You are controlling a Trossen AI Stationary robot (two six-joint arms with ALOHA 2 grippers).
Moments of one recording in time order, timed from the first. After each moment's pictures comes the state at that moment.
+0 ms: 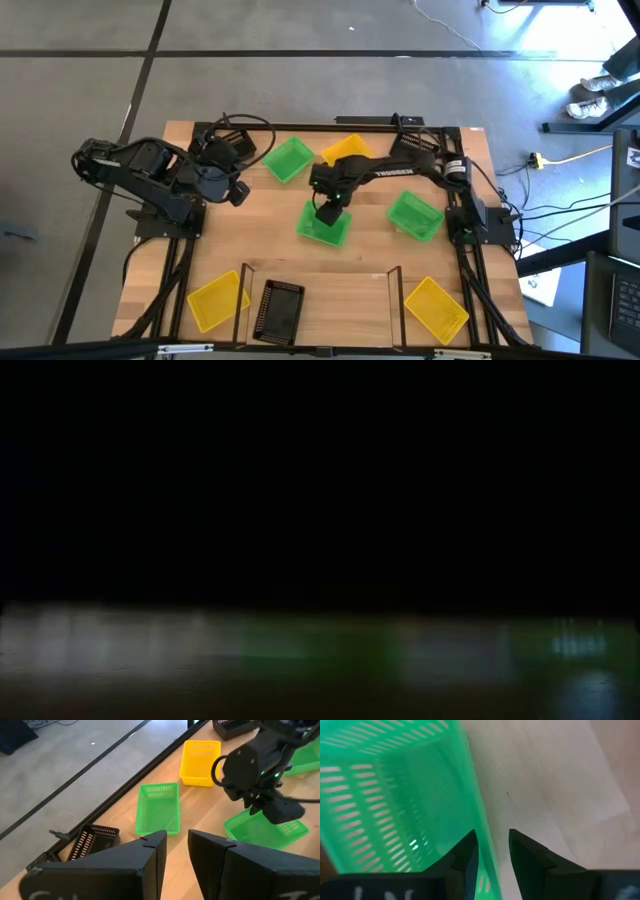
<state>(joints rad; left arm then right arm) -0.28 1.17 1.56 -1.38 -0.79 -0.78 -0.15 2.10 1.58 -0.87 -0.22 0.43</state>
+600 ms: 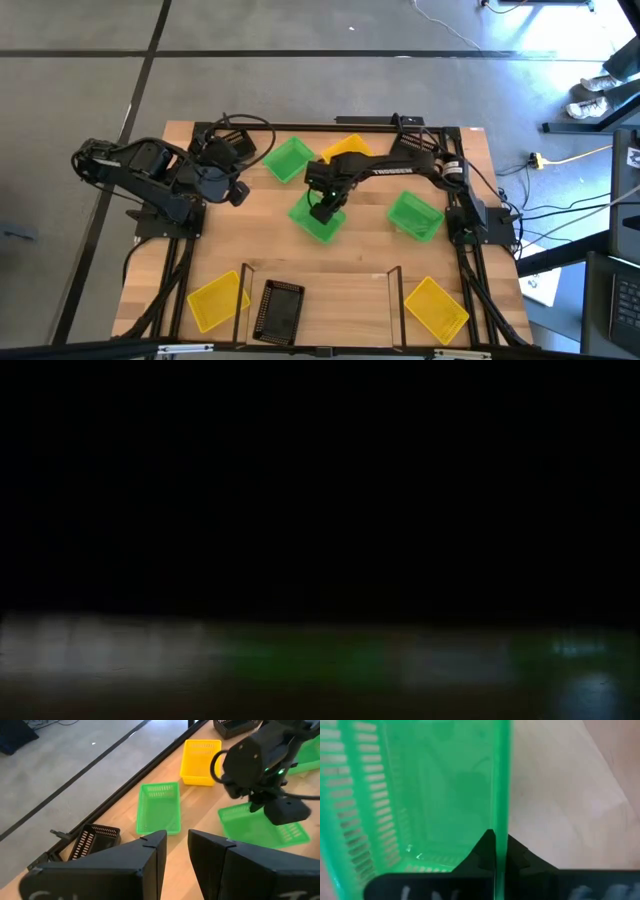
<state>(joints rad) -0.28 1.17 1.56 -1.39 -0.79 -0.77 -0.13 2.12 1.73 -1.00 -0.23 0.52</state>
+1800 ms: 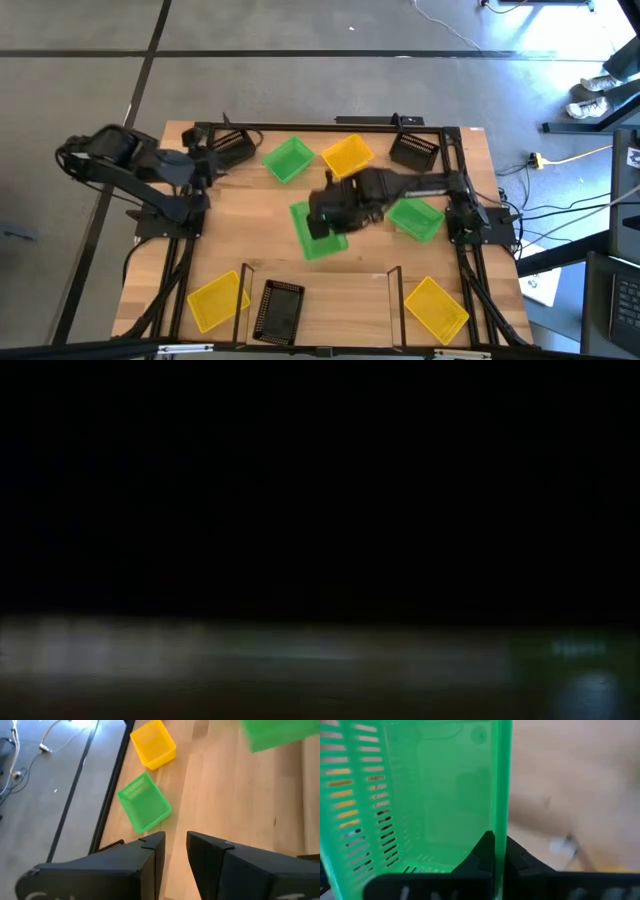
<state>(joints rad) -0.28 1.01 1.56 -1.42 -0.56 -0.19 0.20 2.10 2.35 -1.56 -0.08 1.49</state>
